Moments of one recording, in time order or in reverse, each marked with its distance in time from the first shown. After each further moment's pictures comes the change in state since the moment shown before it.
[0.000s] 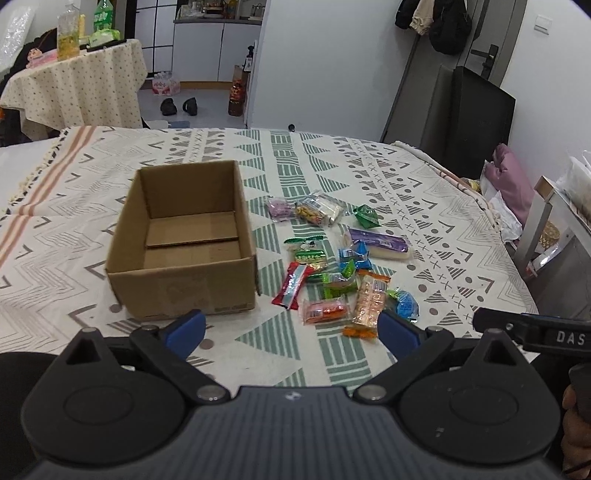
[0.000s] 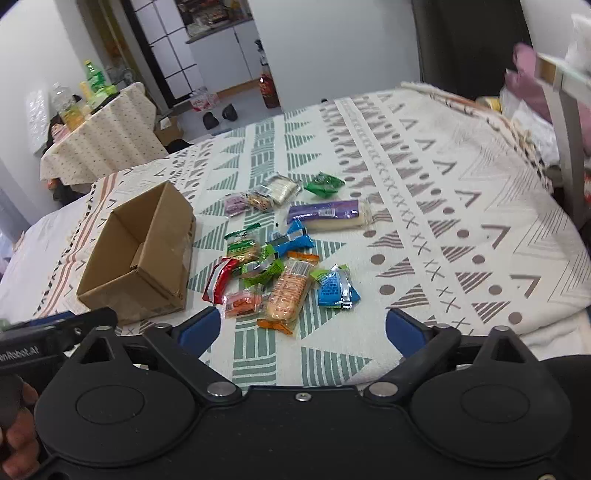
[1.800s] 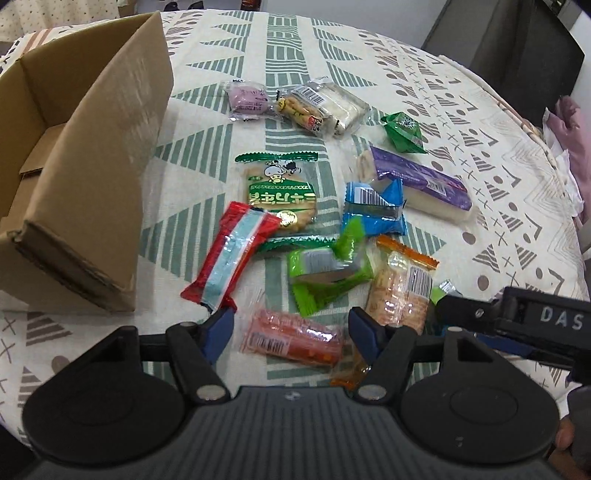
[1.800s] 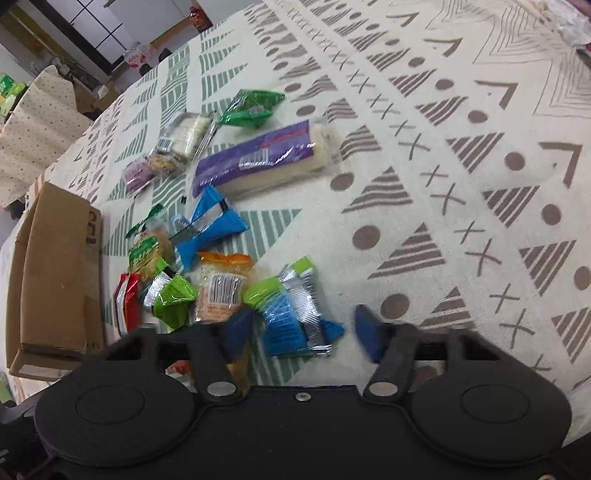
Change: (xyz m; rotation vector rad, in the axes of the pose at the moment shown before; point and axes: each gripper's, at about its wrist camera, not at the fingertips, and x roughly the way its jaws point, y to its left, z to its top) left arm 0.208 -0.037 0.007 -0.099 0.293 0.042; right arm 0.168 -0.054 0.029 0.222 0.290 -0.014
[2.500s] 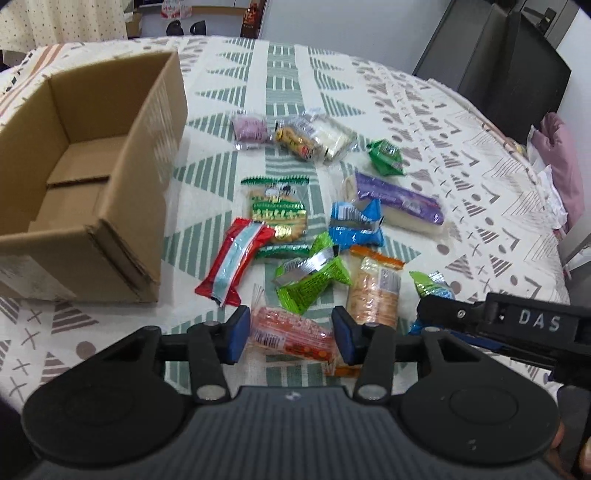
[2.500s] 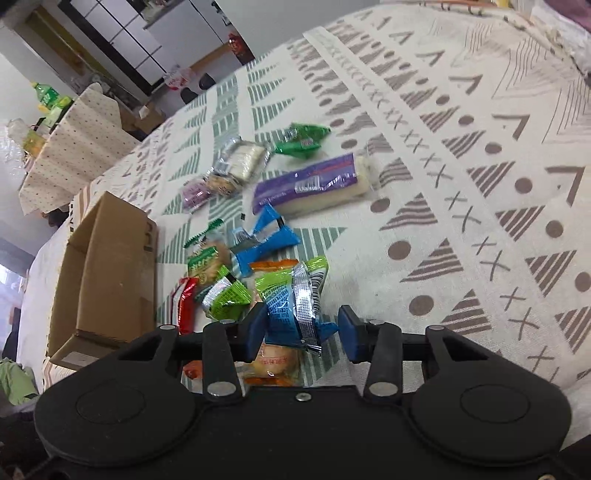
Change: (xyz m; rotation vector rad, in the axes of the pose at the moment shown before) left arm -0.046 0.000 -0.007 -0.006 -0.074 -0.018; right arm -0.044 0.010 -0.012 -0.044 -0.118 0.108
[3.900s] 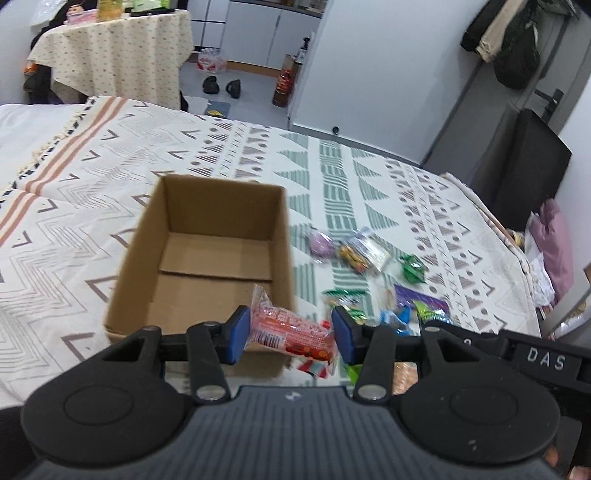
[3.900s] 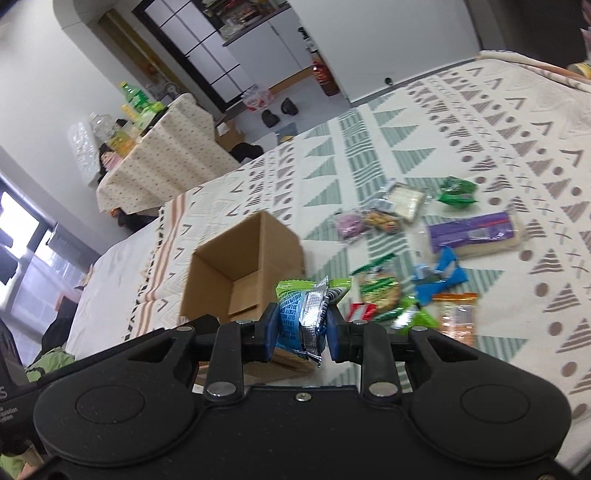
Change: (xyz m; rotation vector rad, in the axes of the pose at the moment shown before) left arm -0.115 0.088 0.044 -0.091 -0.196 0.020; right arm -0.040 0.138 -0.002 -0.110 -0.095 0.189
